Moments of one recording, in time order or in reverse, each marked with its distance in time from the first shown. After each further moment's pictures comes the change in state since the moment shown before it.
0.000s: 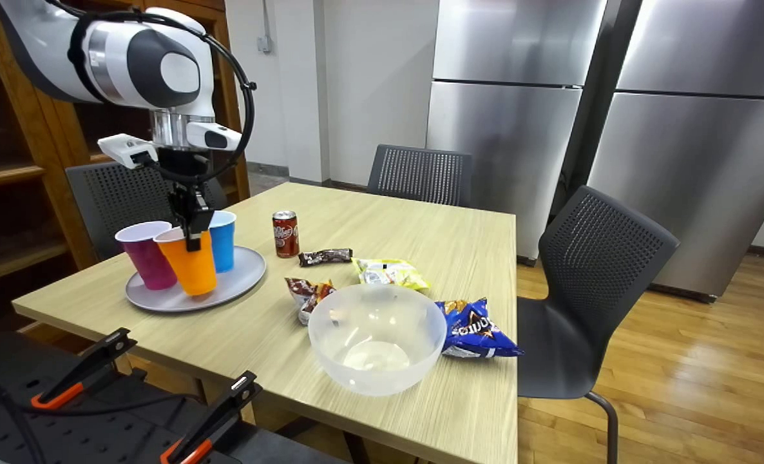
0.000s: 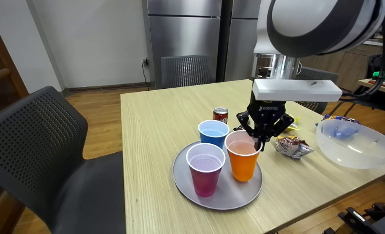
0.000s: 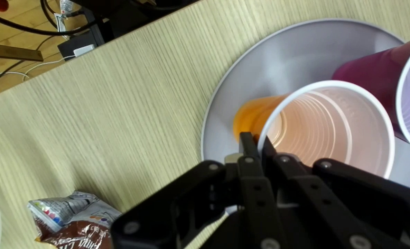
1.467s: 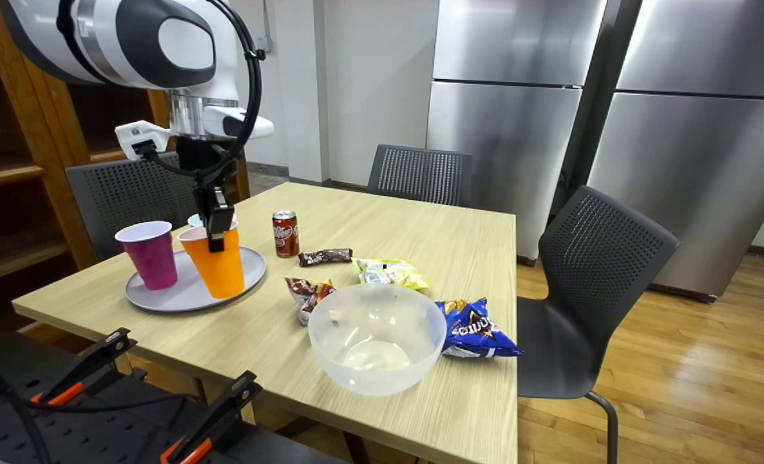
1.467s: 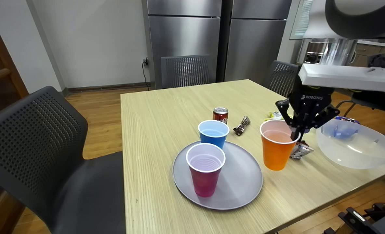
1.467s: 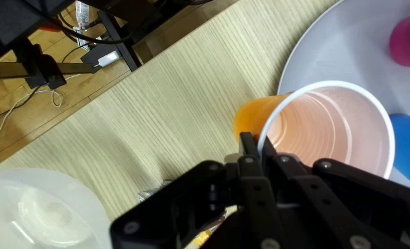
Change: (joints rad) arm -0.104 -0.211 -0.060 -0.191 0.006 0.018 0.000
